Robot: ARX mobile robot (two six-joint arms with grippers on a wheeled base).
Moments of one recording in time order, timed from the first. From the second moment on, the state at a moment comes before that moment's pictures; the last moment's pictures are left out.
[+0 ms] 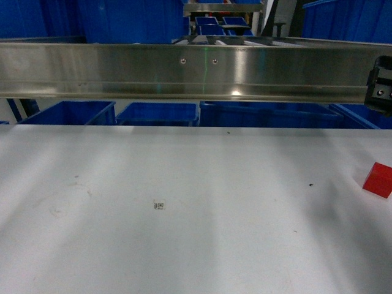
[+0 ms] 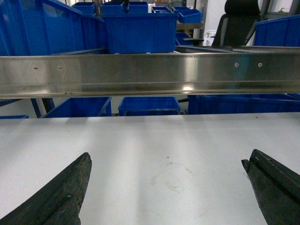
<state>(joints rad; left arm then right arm) 0.00 0.01 0.01 0.00 0.00 0.00 0.07 1.70 1.03 0.04 0.24 0.30</state>
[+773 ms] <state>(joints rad) 0.00 0.01 0.01 0.00 0.00 0.00 0.05 2.03 1.13 0.00 0.28 0.44</state>
